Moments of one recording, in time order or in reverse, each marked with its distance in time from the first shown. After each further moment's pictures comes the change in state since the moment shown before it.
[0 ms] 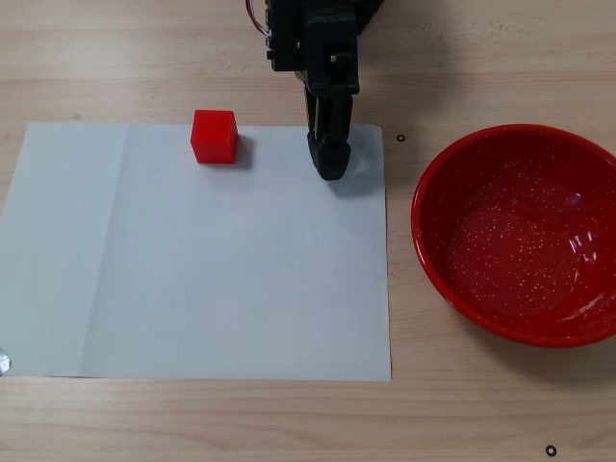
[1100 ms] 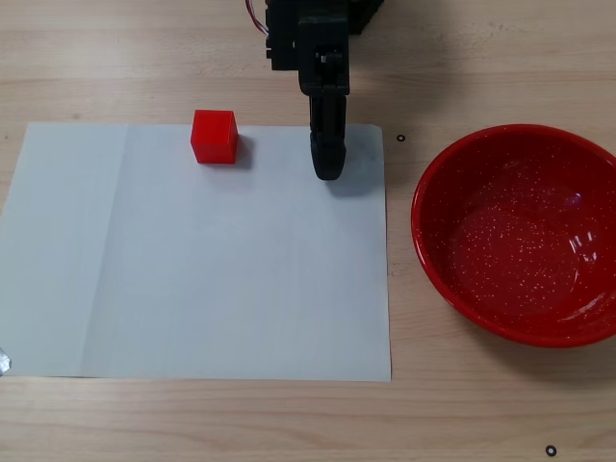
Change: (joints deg) arm -0.1 -0.2 0.0 0.0 -7.7
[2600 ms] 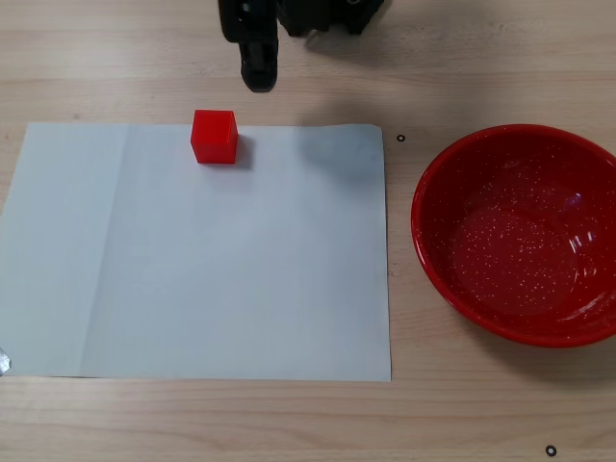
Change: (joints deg) arm -22.9 -53.5 -60.5 41.6 20.5
